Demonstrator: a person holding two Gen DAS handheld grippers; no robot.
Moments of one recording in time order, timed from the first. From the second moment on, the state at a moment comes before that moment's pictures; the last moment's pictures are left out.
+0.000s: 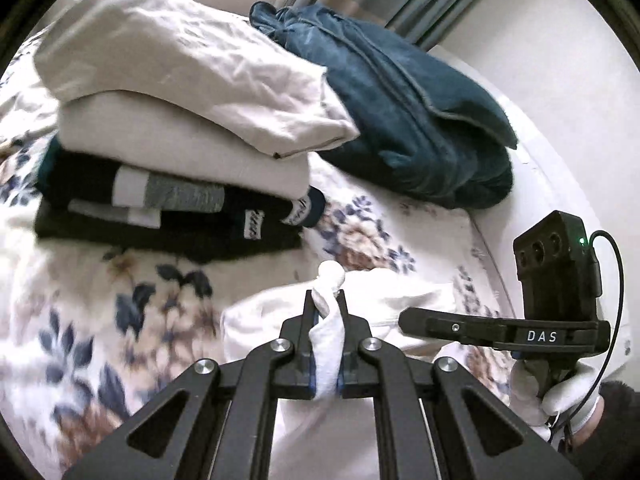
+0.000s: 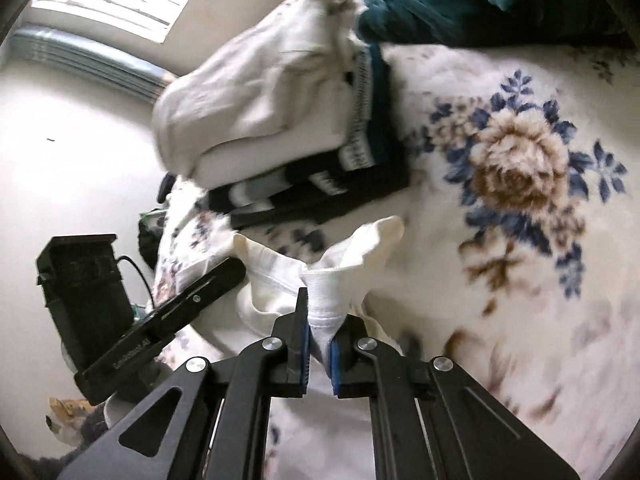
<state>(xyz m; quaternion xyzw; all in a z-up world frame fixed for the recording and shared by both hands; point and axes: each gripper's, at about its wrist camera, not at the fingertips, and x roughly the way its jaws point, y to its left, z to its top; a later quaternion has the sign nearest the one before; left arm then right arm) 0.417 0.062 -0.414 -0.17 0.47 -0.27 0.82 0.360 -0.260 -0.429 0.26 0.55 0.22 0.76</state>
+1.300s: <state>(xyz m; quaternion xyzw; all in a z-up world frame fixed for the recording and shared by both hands) 0.232 0.089 -0.513 -0.24 0.63 -0.19 0.71 0.075 -0.274 -0.497 0.41 0.60 0.00 0.68</state>
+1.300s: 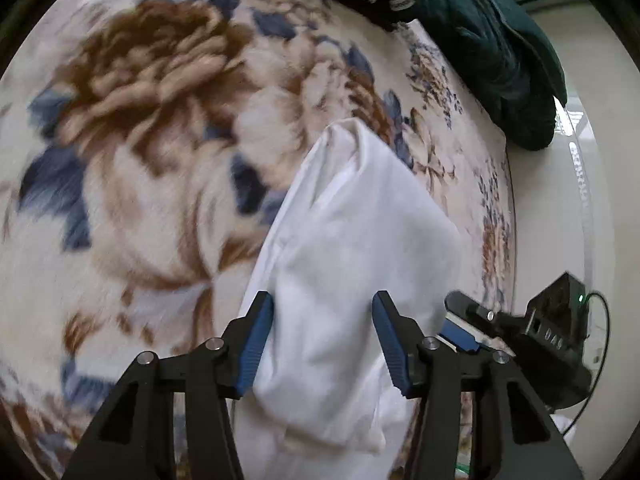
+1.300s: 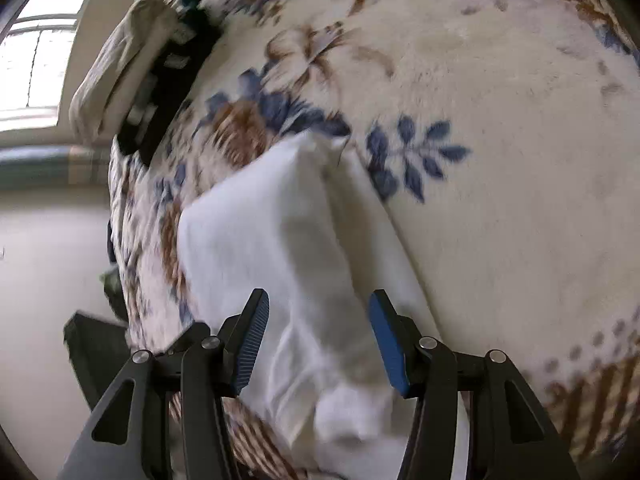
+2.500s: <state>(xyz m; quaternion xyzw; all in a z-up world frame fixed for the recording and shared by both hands) 0.345 0.069 -0.529 -0.27 0.65 -0.23 0.67 0.199 -0.286 -0.518 0.41 0.64 0.05 0.65</state>
